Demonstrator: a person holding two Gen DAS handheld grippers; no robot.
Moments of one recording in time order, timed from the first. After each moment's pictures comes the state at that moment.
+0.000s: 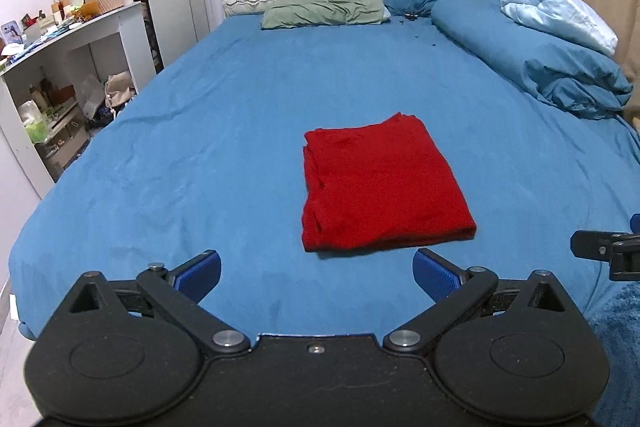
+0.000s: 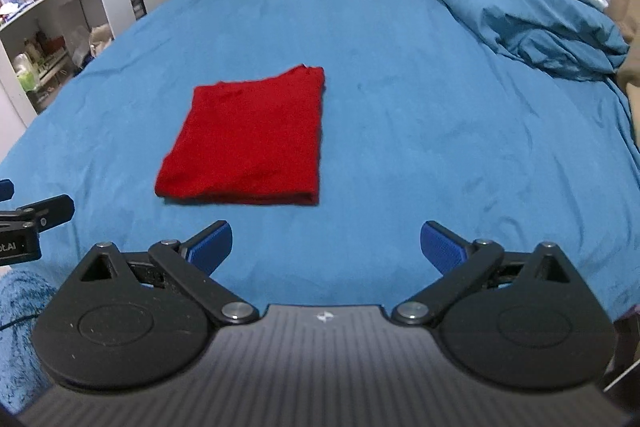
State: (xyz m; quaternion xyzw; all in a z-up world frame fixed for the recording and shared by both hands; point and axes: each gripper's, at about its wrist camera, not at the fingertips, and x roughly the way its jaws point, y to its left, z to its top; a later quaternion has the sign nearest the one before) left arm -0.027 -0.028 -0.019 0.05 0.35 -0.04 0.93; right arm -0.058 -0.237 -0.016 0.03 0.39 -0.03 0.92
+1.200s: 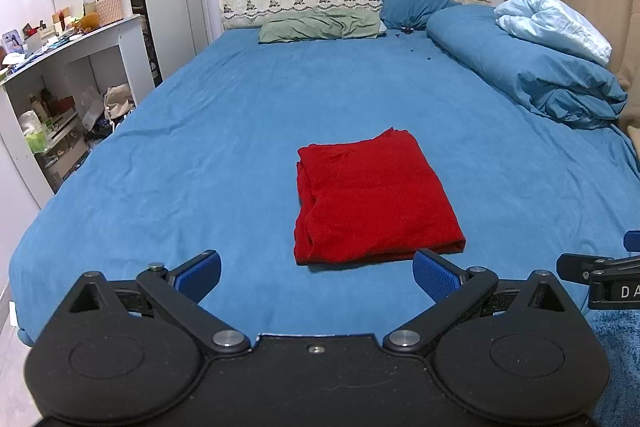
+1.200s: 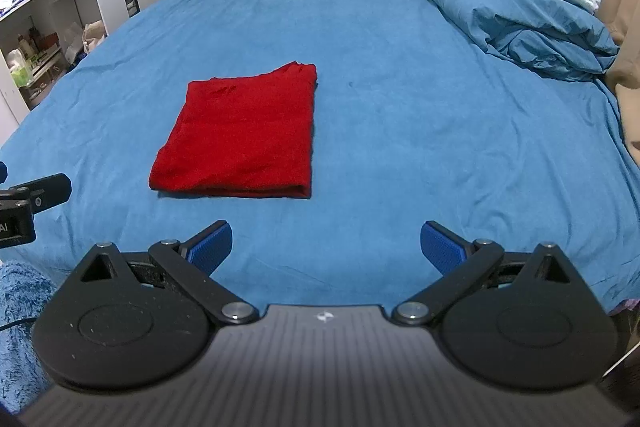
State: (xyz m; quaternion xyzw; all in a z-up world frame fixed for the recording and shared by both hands) left arm -0.035 -0.042 -0.009 0.05 0.34 -0.04 0.94; right arm -0.067 -0.232 -0.011 0.02 0.39 -0.04 0.92
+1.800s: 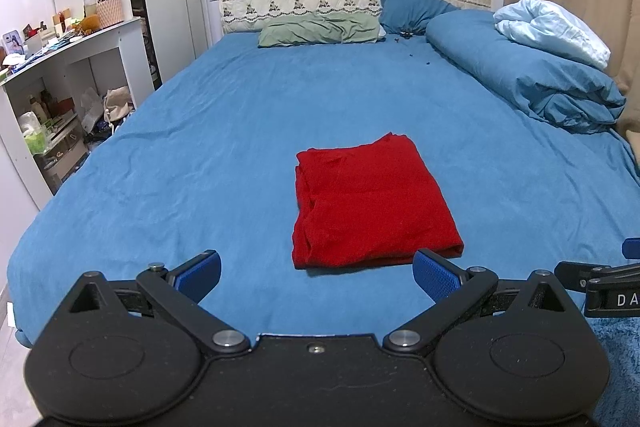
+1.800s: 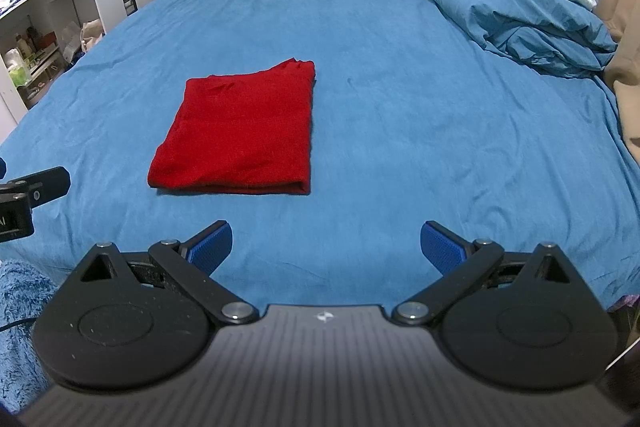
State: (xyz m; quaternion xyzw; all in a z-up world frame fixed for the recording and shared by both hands) left arm -0.034 -0.040 -0.009 0.05 0.33 -0.04 0.94; right arm -0.069 -0.231 -0.013 0.02 0.39 -0.05 0.92
